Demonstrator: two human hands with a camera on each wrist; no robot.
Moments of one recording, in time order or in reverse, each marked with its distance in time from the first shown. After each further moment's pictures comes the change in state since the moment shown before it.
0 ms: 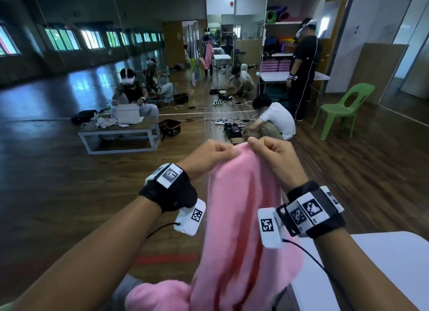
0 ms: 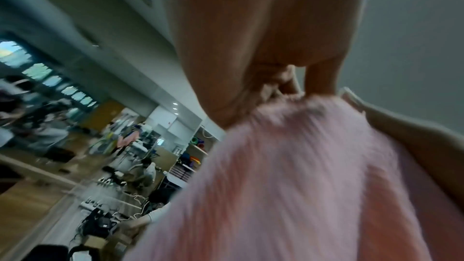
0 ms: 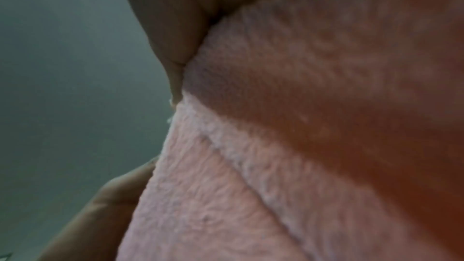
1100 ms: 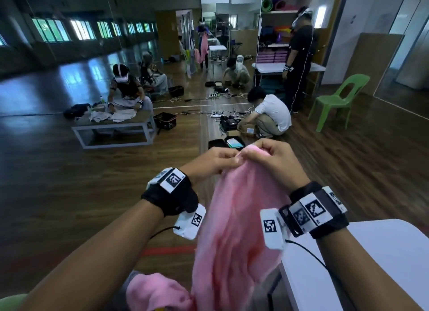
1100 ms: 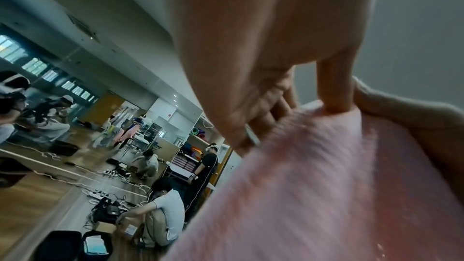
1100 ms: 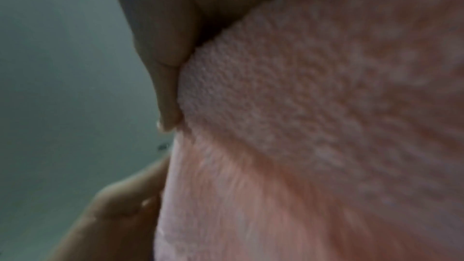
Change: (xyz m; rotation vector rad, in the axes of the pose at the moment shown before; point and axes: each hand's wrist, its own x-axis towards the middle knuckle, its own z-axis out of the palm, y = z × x) left_hand 0.003 -0.029 0.024 -0.043 -0.135 -0.067; right_hand -0.023 0.007 -0.014 -0.001 -0.081 0.060
